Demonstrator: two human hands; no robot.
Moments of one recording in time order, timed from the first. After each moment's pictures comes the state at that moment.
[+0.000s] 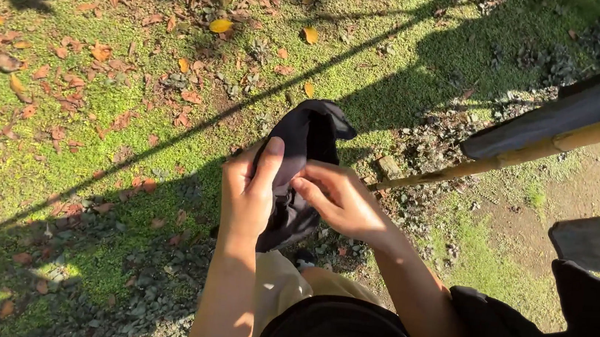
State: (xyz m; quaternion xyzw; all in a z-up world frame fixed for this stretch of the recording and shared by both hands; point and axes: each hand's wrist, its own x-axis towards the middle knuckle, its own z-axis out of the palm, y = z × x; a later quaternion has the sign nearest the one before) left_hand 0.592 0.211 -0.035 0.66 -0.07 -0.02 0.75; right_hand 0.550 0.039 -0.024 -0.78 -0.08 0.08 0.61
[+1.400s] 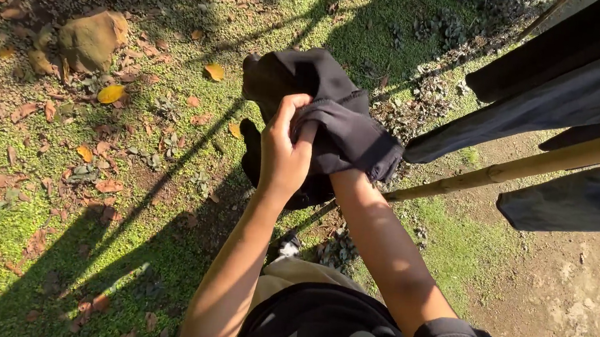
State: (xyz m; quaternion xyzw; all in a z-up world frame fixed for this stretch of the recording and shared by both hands) left_hand 0.831 -0.009 -0.057 0.64 -0.27 -0.08 0.72; right_hand 0.796 -0.213 -0.100 -0.90 -0.18 -0.22 0.34
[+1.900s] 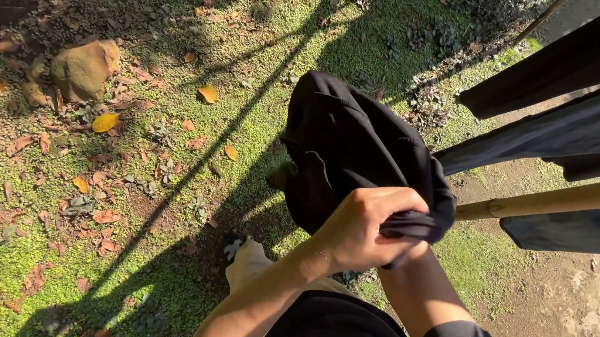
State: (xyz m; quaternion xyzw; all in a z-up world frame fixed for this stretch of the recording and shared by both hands) left_hand 0.801 -0.058 0.011 0.48 -0.56 -0.16 0.66; right_hand 0.826 -0.247 -0.061 -0.87 -0.10 -0.23 0.42
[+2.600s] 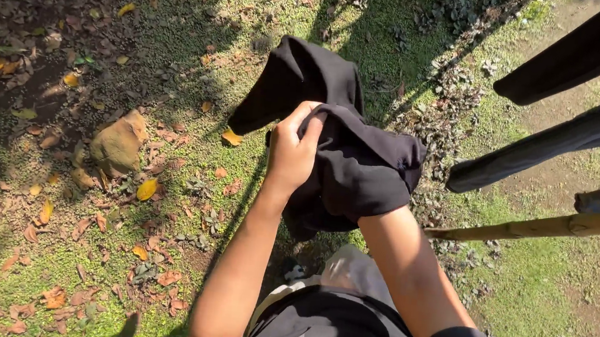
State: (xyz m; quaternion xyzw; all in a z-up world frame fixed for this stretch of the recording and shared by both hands) left_hand 1.023 -0.136 -0.054 0.63 -0.39 -0.17 0.65; right_hand 0.898 -0.210 -0.044 -0.76 0.20 -0.34 0.51
